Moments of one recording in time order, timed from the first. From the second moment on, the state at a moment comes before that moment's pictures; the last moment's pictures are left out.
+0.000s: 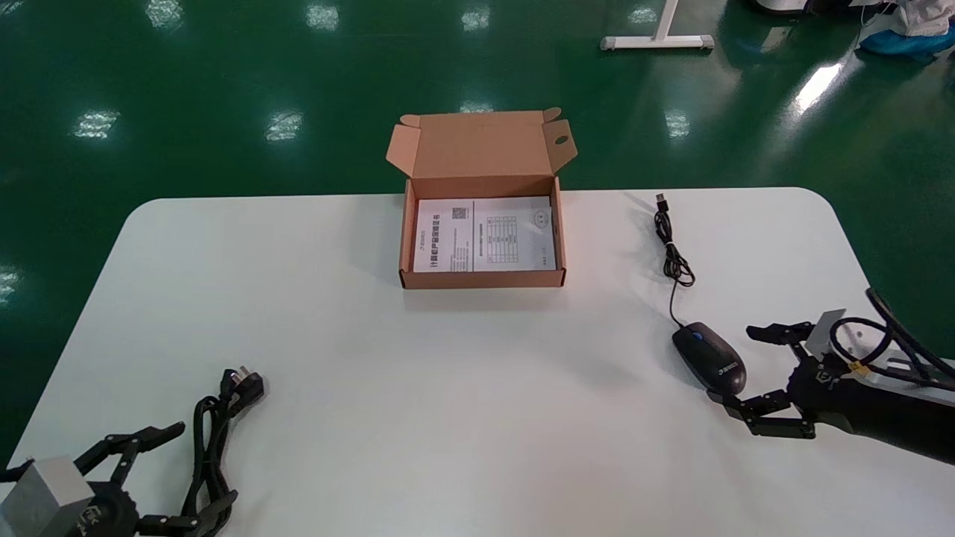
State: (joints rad) left arm 0.03 0.55 -0.16 -1.35 0.70 0.79 0.37; right arm 1.07 -0.68 -0.36 0.66 -1.19 -1.17 -0.22
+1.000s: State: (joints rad) left arm 0.10 0.69 -0.18 -1.35 0.72 0.70 0.46; right arm 1.11 -0.77 -0.37 0.53 -1.20 -1.13 -0.31
